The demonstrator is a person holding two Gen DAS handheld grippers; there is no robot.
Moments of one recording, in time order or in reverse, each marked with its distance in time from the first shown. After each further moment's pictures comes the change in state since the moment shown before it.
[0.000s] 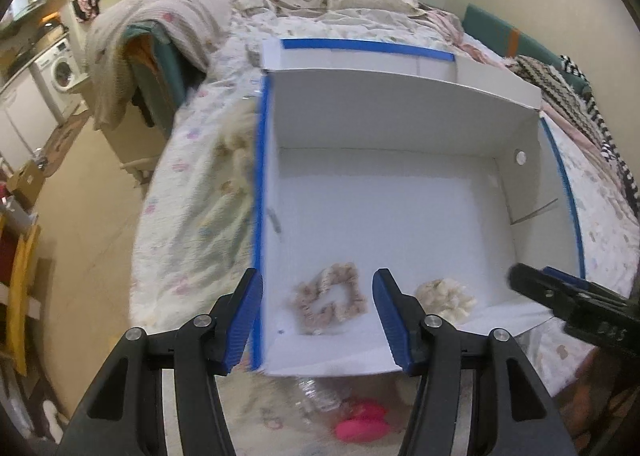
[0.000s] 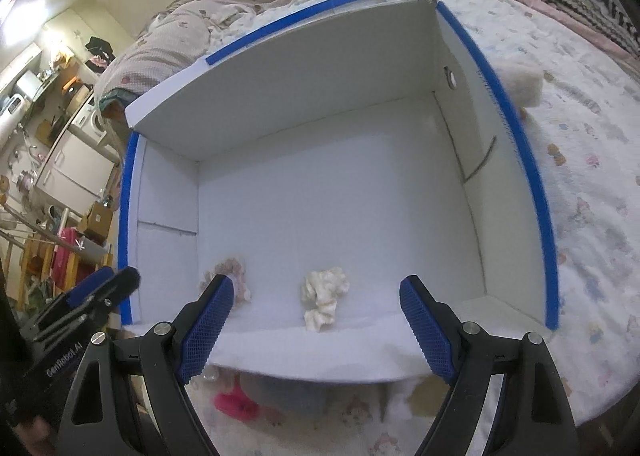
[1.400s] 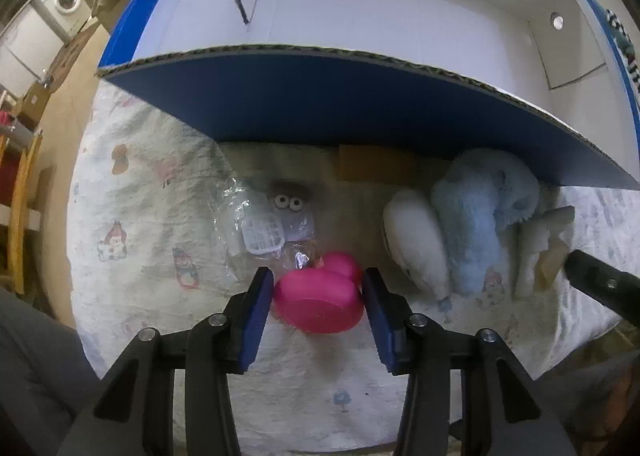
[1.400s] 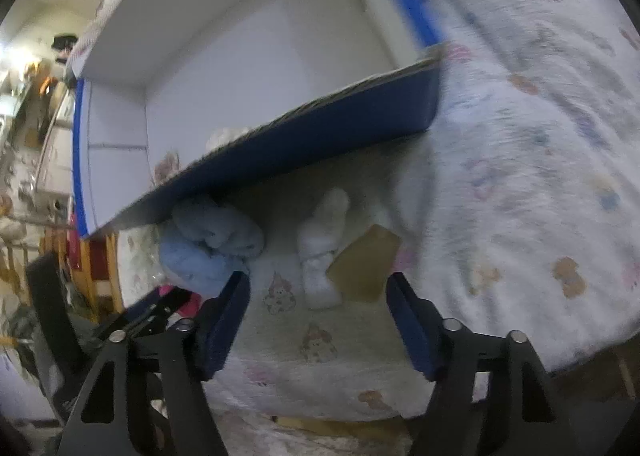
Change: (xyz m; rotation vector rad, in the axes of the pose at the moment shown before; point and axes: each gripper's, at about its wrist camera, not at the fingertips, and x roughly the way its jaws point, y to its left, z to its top) left arm 0.059 -0.047 -0.119 -0.103 0.358 0.074; right arm 0.026 -0.081 -0.070 0.134 0.295 0.044
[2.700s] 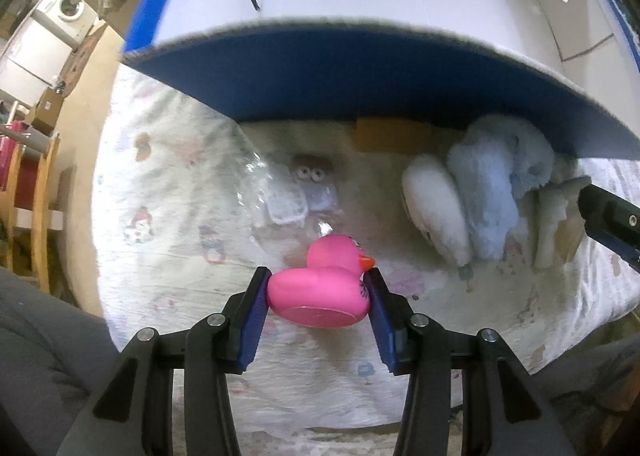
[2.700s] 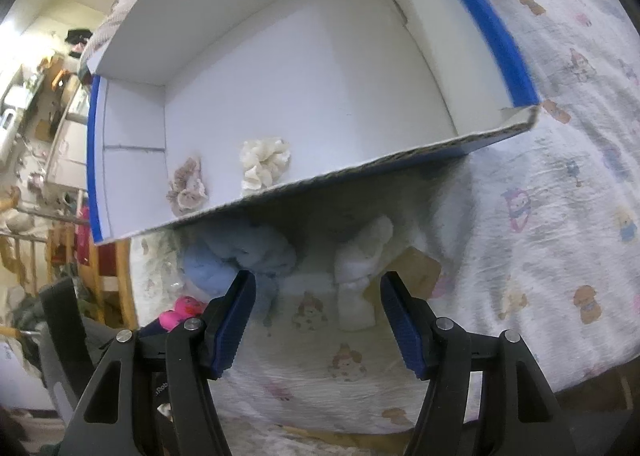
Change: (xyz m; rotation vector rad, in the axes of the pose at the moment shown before) left arm -0.002 -0.019 -0.002 0.045 0.070 0.088; right arm -0.008 0.009 0.015 -0.016 -0.020 0.059
